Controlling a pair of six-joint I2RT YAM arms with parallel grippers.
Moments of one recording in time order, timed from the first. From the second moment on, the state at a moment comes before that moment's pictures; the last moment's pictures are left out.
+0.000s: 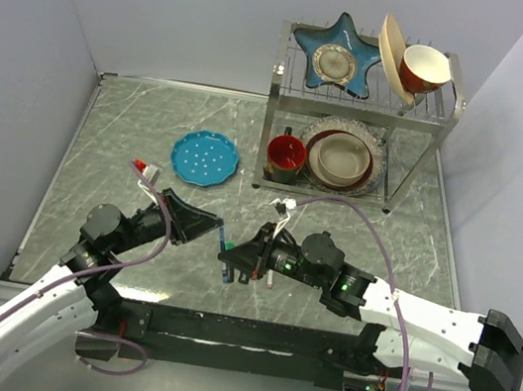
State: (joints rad) left arm -0.58 0.52 0.35 0.37 0.45 -0.93; right arm 1.11 1.04 0.58 0.36 -0.15 0.76
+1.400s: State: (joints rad) left arm -0.58 0.47 0.30 0.30 0.48 -0.90; right arm 1.12 1.11 0.67 0.34 -0.14 0.67
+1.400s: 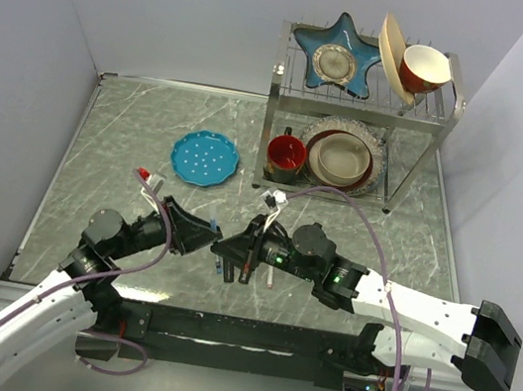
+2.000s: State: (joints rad) left arm -0.59 0.43 0.32 0.29 0.48 -0.94; right arm 1.13 1.07 0.63 0.36 -0.20 0.69
